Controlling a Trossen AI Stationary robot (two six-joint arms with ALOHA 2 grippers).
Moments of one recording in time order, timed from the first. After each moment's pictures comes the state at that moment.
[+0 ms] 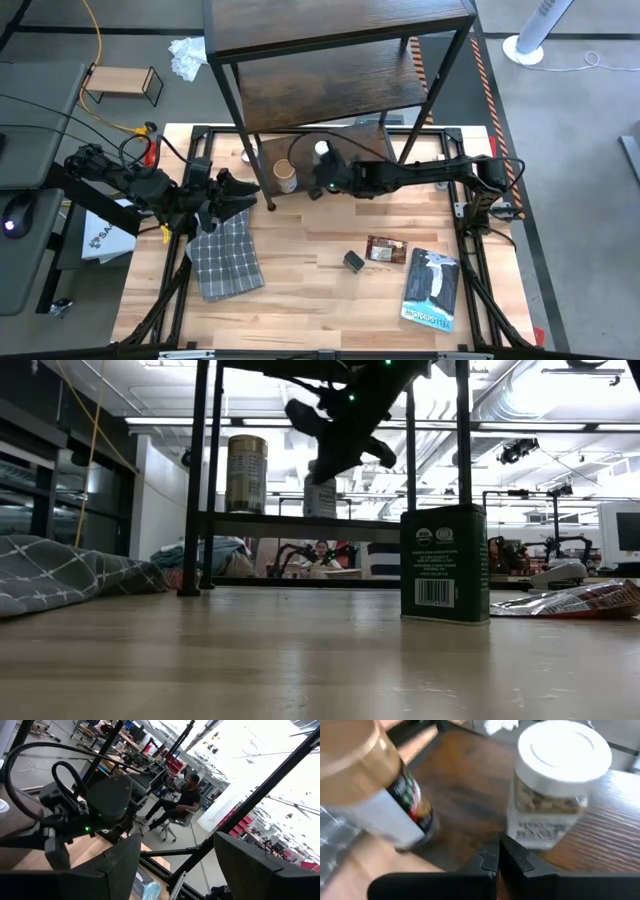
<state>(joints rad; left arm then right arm) -0.45 0.81 0.93 -0.04 -0.57 -0.64 -0.06 1.84 1.46 -0.44 0.57 0.63</state>
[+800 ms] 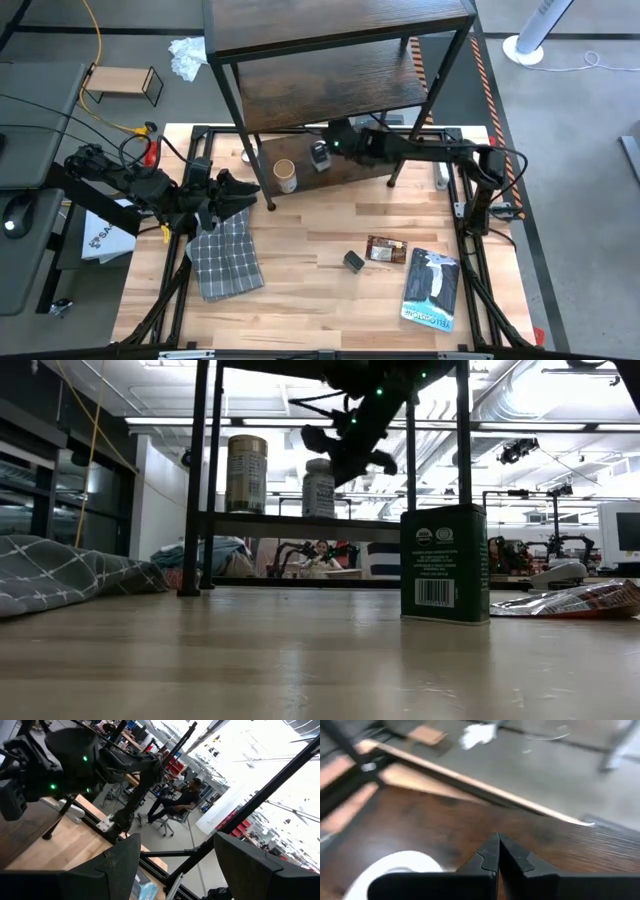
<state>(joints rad) -0.45 0.81 0.93 -0.04 -0.57 -0.67 -0.27 1.84 1.50 -0.39 0.52 0.55</state>
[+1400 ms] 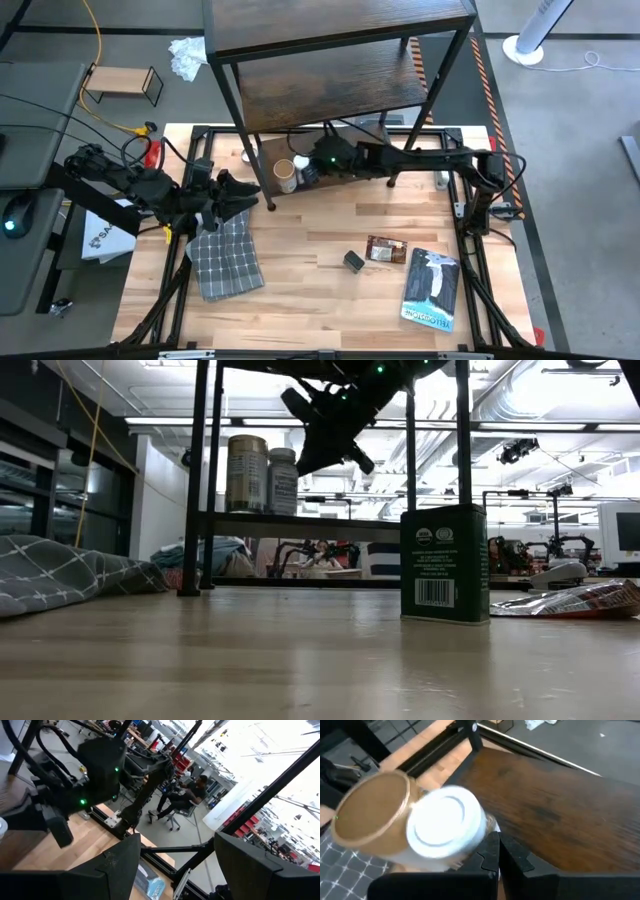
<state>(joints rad) -0.45 0.81 0.93 -0.09 -0.59 -0.68 -0.18 1.85 1.50 -0.32 0.27 0.53</state>
